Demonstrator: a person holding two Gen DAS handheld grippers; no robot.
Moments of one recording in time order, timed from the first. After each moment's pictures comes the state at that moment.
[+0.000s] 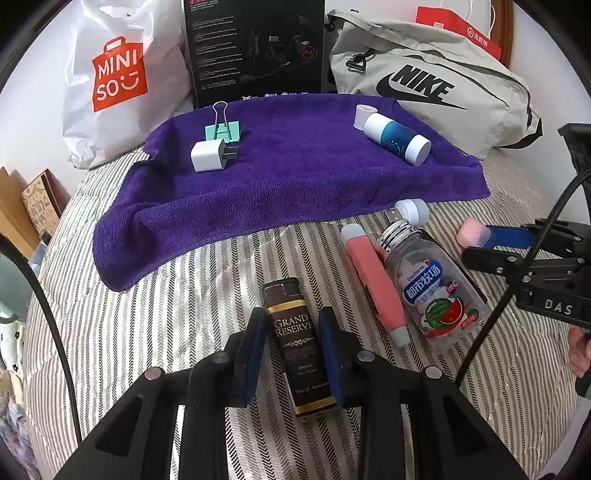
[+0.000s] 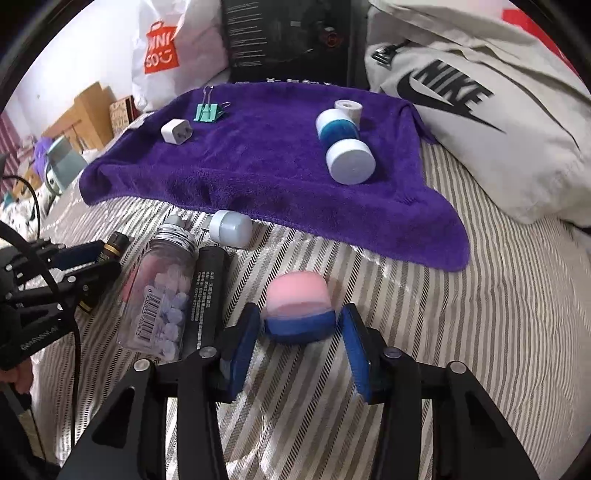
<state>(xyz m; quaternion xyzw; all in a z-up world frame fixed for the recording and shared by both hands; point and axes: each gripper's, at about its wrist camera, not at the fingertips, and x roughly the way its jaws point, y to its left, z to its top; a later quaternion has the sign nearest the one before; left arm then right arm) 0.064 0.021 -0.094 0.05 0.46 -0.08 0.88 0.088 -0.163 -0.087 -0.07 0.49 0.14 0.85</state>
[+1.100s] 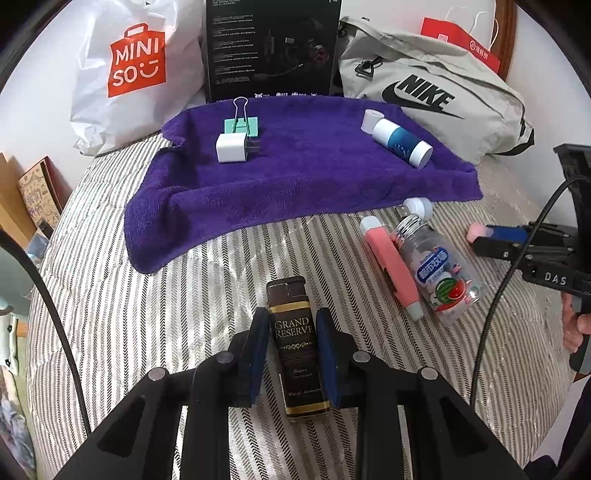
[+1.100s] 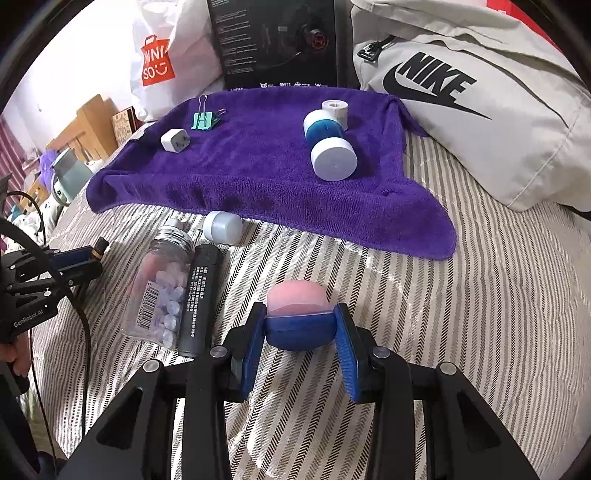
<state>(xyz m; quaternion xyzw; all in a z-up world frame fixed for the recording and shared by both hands) 0.052 0.051 -0.085 0.02 0.47 -0.10 0.88 0.083 -0.184 -0.082 -0.04 0.50 0.16 0.85</state>
